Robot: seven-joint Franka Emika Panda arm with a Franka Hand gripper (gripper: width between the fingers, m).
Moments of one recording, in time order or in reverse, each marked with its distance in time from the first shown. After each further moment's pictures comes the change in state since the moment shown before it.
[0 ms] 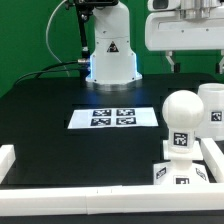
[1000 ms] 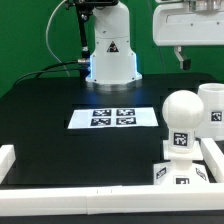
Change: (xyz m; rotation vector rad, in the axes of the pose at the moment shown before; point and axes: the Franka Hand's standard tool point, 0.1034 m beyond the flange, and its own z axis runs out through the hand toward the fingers) arm 0.041 -0.029 -0.014 0.008 0.012 0.126
